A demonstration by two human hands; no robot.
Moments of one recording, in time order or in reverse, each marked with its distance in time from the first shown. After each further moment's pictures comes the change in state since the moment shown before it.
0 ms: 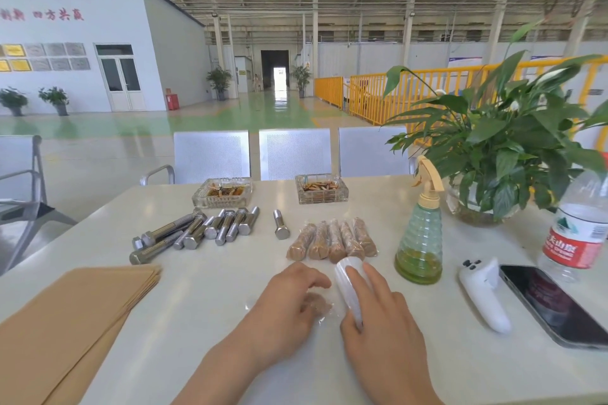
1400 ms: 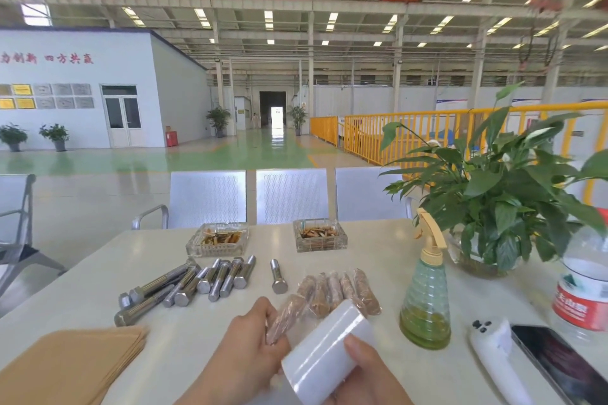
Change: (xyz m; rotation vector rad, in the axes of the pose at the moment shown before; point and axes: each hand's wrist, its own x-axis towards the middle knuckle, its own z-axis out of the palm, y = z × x) left_hand 0.021 -0.035 -0.032 -0.188 0.157 -0.255; right_hand 0.021 -0.054 -0.035 2.212 -0.488 0.581
